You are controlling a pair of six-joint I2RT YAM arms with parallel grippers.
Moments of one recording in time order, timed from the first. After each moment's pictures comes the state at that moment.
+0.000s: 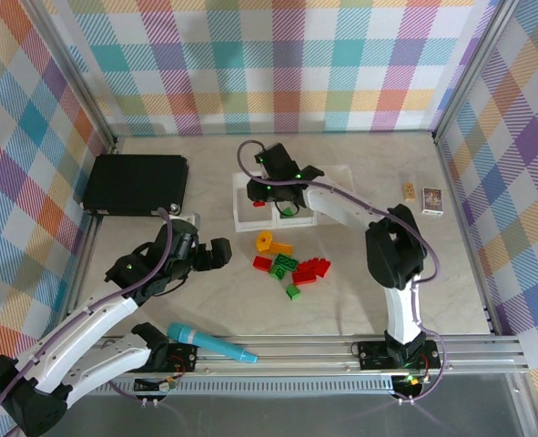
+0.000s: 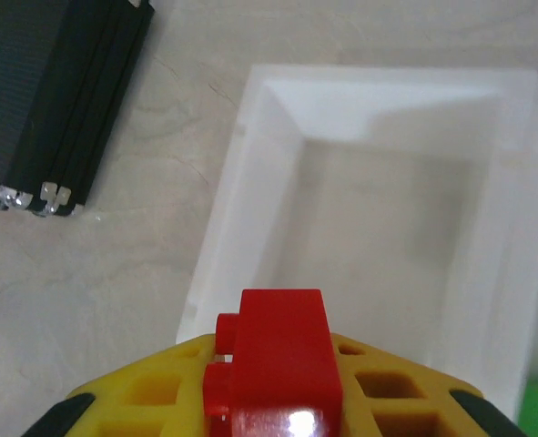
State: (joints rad) left arm -0.64 0.84 0.78 -0.74 -0.15 -0.66; right arm 0.71 2.03 1.72 -0.49 -0.08 0.46
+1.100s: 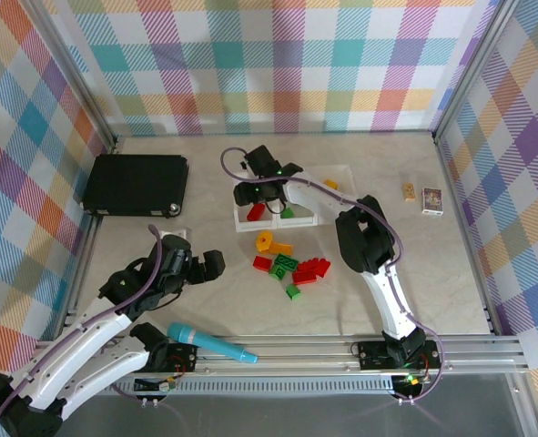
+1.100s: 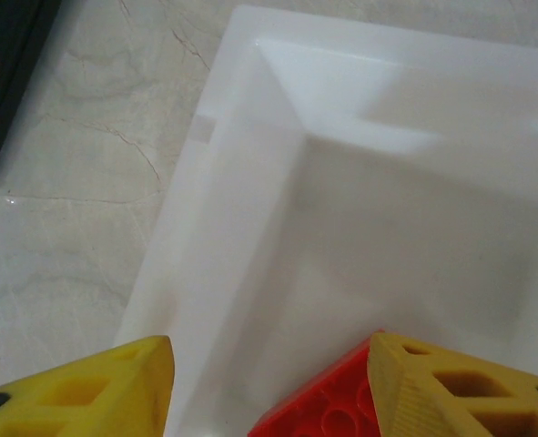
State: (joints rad) left arm -0.64 0.71 0.66 -0.77 -0.13 -0.74; right arm 0.70 2.25 1.94 -0.60 -0.09 0.35
